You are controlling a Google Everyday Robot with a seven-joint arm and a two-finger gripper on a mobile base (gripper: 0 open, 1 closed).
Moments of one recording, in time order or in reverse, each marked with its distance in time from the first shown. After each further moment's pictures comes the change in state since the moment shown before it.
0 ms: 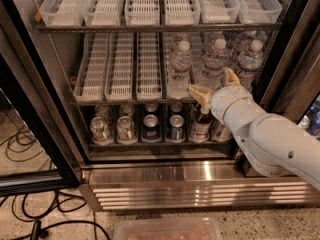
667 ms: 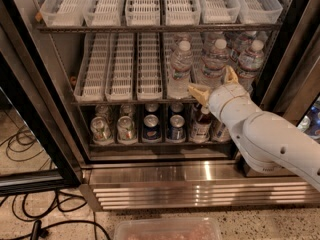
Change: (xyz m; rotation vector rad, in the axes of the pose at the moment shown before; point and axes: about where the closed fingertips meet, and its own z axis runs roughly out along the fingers) arm 0.002 -0.004 0.013 0.035 0.002 -0.019
